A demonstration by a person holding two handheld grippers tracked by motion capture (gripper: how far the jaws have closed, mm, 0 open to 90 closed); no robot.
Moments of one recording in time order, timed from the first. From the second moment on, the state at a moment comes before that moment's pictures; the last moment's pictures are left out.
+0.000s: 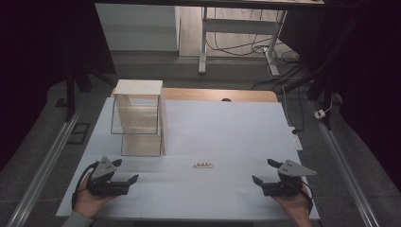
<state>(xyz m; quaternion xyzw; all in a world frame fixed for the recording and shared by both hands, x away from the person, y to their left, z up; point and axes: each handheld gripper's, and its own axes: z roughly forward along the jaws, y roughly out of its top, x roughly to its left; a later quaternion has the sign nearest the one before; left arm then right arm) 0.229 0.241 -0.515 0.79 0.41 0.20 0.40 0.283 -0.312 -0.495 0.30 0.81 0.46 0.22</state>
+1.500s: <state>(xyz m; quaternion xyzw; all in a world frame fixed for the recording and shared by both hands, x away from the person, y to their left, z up) 0.225 0.230 -0.504 0.80 0.39 0.21 0.40 0.283 -0.309 -0.498 0.30 0.81 0.46 0.21</state>
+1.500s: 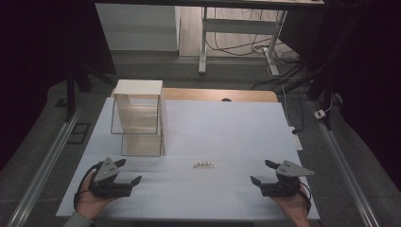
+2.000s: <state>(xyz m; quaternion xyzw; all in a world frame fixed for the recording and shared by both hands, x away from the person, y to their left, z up) 0.228 0.215 -0.498 0.81 0.36 0.21 0.40 0.283 -0.309 -0.500 0.30 0.81 0.45 0.21</state>
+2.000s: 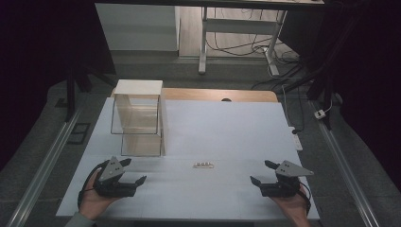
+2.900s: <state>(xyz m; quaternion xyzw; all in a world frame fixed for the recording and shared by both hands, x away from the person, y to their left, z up) 0.244 0.170 -0.489 0.85 0.30 0.18 0.39 0.283 -0.308 -0.501 0.30 0.81 0.45 0.20</state>
